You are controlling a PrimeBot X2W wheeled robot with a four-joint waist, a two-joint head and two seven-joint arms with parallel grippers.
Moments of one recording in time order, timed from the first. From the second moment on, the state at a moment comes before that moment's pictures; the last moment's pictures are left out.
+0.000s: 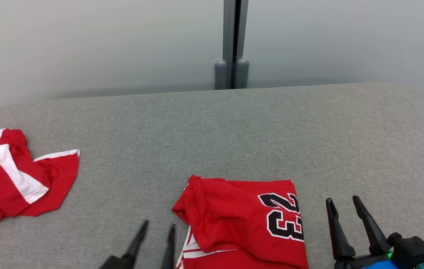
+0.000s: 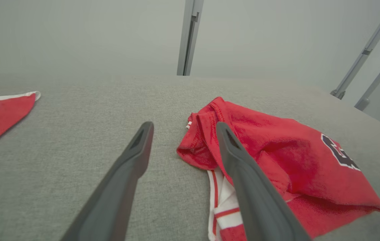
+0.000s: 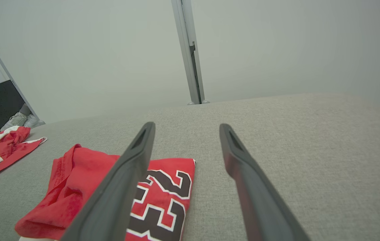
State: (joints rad) left arm 0.10 0.06 -0.24 0.25 -0.20 -0.12 -0.26; right arm 0.09 -0.05 0.06 0.09 0.23 0.13 -0.26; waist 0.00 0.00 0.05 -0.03
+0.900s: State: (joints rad) left arm -0.09 0.18 -0.70 0.44 -0.52 -0.13 -0.21; right arm 0.07 -0.05 0.08 0.11 0.24 0.13 -0.26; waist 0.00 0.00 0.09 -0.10
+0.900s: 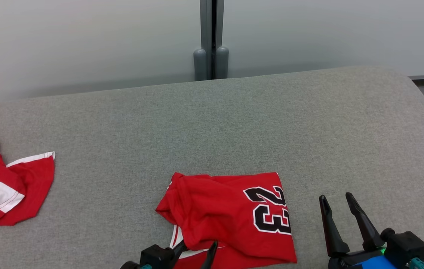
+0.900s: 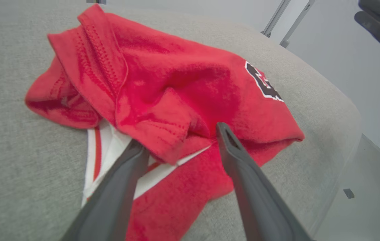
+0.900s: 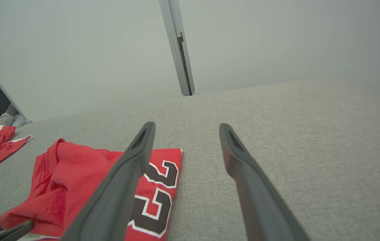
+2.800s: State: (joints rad) left arm 0.04 0.19 -0.10 0.04 -0.29 0.03 -0.26; right arm 0.08 -0.05 0.00 0.09 0.21 0.13 -0.26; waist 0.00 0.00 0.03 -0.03
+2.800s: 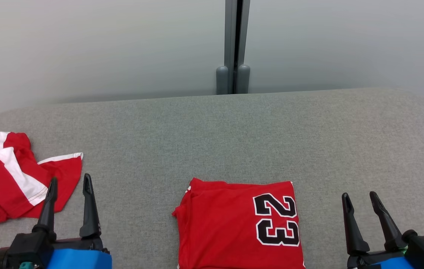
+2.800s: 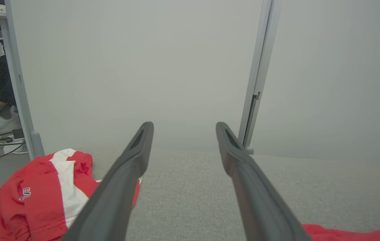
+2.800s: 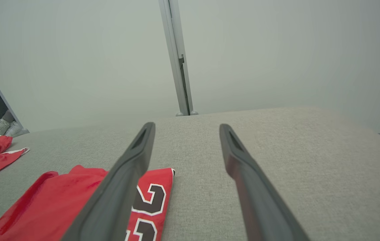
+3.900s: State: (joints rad) left arm 0.14 0.15 -0.02 0.13 -0.19 -0.06 -0.26; right arm 0.15 -0.05 -0.03 0.08 0.18 0.13 -0.20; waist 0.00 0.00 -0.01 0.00
